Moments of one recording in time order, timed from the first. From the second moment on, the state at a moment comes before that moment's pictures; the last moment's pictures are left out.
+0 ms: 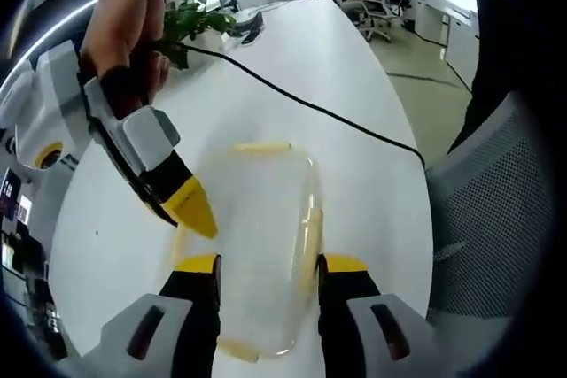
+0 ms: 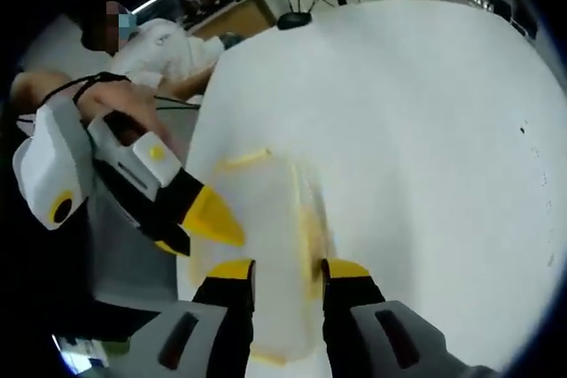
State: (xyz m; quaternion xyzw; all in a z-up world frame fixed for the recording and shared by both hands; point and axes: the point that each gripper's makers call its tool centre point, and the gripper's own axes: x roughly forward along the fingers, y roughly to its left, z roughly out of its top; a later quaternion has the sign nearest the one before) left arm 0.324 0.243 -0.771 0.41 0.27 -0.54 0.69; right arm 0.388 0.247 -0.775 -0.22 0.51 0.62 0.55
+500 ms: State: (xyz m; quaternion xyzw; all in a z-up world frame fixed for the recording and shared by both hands) left arm 0.331 0.246 -0.773 0.43 0.27 -0.51 0.69; right arm 0.387 0.250 -0.777 -0.22 0.52 0.62 0.54
